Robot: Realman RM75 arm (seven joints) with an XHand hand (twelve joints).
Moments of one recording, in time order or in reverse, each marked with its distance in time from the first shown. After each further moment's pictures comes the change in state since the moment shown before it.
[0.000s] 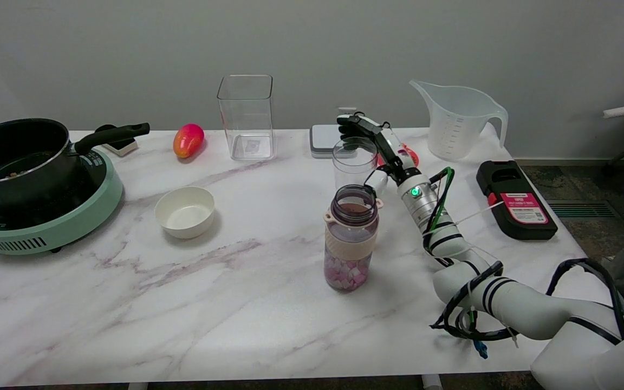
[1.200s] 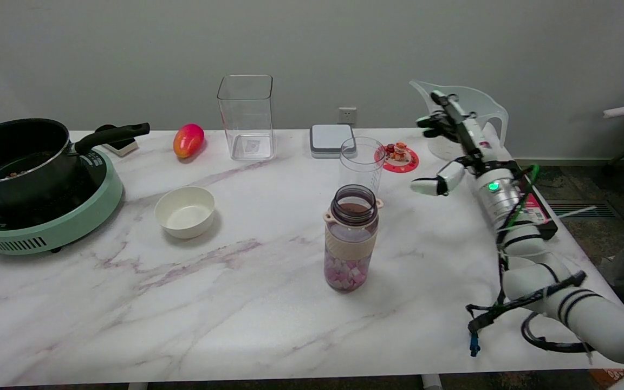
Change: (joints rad) arm -0.233 0.214 0.283 0.242 -0.001 -0.069 -0.062
